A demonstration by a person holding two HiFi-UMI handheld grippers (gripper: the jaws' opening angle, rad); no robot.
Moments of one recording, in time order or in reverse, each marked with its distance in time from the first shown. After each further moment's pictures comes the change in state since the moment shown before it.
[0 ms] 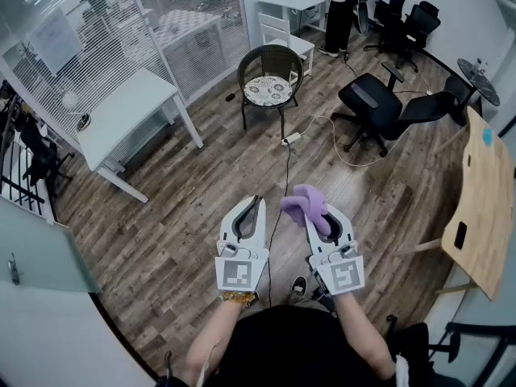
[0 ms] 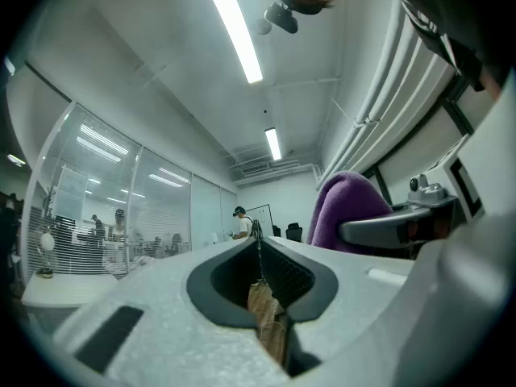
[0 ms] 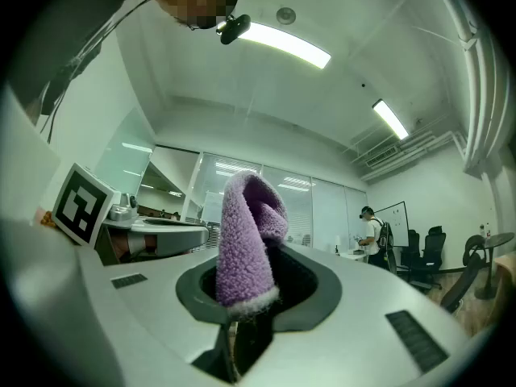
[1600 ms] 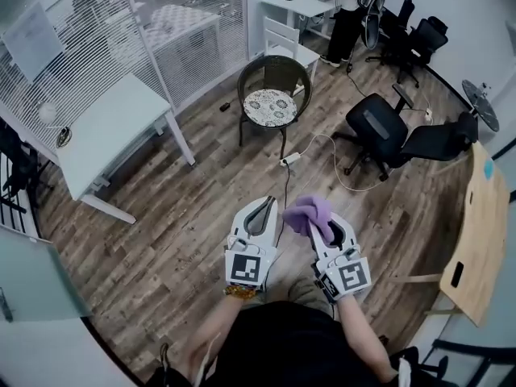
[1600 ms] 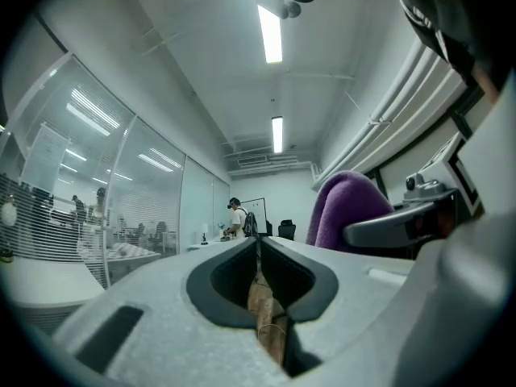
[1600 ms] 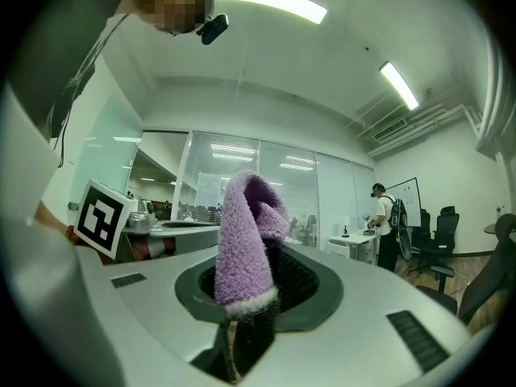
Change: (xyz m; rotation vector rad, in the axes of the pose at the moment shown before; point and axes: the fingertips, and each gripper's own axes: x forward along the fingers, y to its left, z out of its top) left arm 0.204 0.162 -0.080 -0.081 0.017 -0.110; right arm 0.241 -0.057 -0.077 0.048 0.140 0.030
